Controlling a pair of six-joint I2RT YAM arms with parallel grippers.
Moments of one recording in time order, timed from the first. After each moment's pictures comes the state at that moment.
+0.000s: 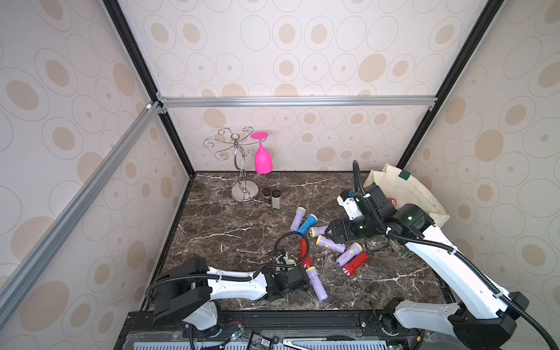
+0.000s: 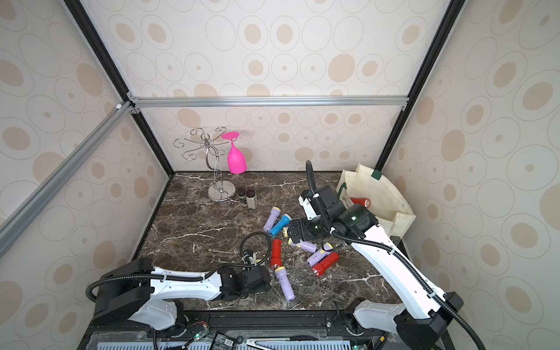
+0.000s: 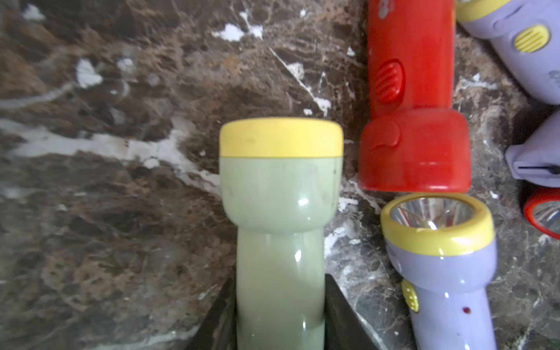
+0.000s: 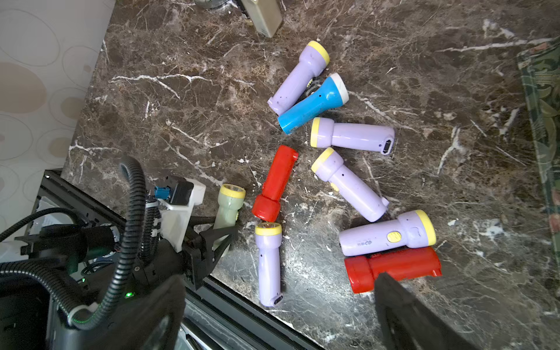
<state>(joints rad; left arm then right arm) -1.24 1.46 0.63 -0.30 -0.35 -1.25 0.63 1.22 1.40 -1.15 -0.12 0.37</state>
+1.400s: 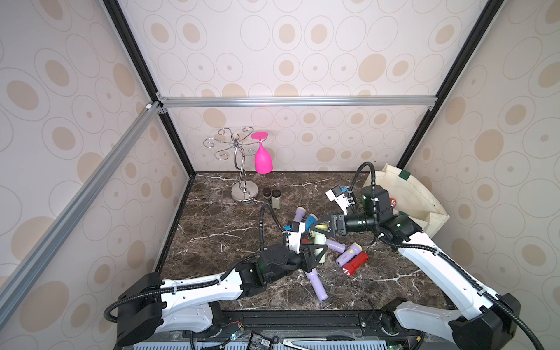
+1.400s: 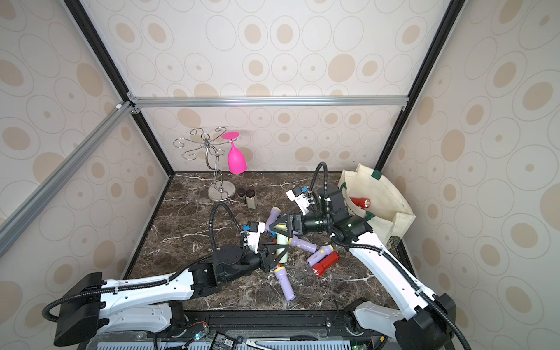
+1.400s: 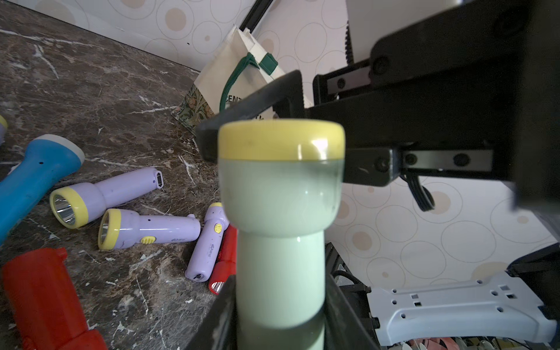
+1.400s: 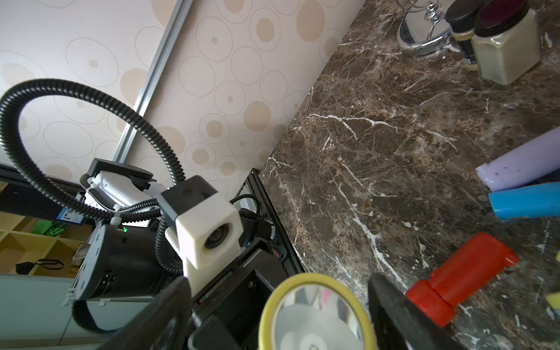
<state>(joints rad) -1.15 1.19 0.64 0.41 -0.11 -0.78 0.47 1.16 1.08 -0.48 -0.89 0.46</state>
